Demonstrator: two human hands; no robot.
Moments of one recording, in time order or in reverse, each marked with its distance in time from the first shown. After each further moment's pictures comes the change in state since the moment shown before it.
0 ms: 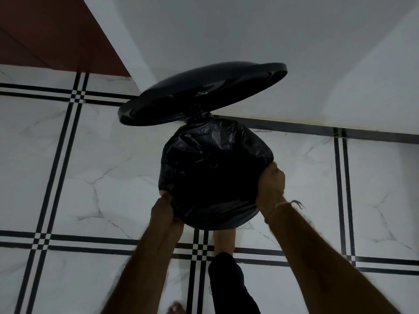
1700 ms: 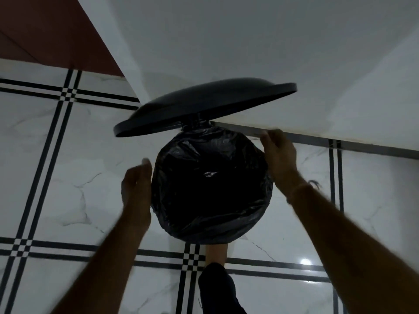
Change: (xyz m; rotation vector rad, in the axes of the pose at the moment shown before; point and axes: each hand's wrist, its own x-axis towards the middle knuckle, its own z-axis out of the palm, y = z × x) left_hand 0.034 0.058 0.015 0.432 0.110 0.594; right_hand 0.028 -0.081 -0.010 -0.278 -0.207 -0.542
